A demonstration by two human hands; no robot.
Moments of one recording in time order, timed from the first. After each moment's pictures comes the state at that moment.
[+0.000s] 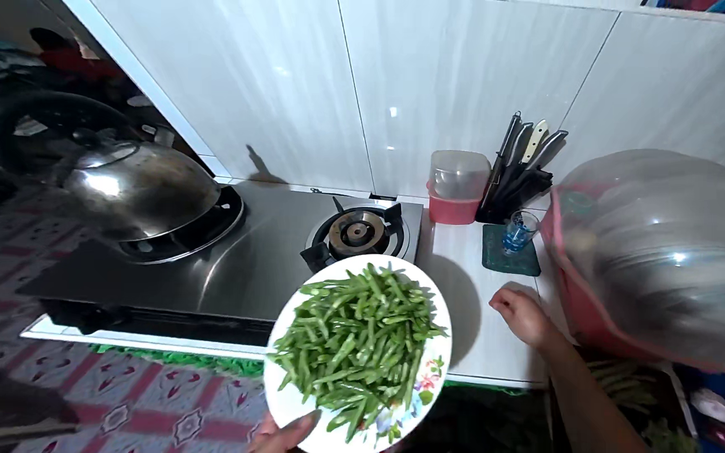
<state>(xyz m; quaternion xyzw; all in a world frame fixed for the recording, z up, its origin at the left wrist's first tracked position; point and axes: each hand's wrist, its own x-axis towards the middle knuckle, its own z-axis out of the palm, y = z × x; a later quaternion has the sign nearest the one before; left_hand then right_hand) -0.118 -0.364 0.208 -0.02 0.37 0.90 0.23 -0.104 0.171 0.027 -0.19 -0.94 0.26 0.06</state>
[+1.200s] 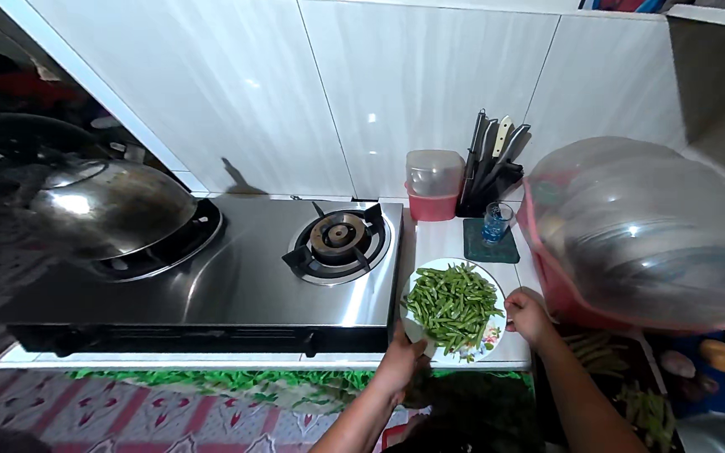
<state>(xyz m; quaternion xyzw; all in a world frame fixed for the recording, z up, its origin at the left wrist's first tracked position) -0.184 -0.206 0.004 0.05 0.59 0.71 0.39 -0.048 0.189 -0.022 -0.45 -0.77 0.44 0.04</state>
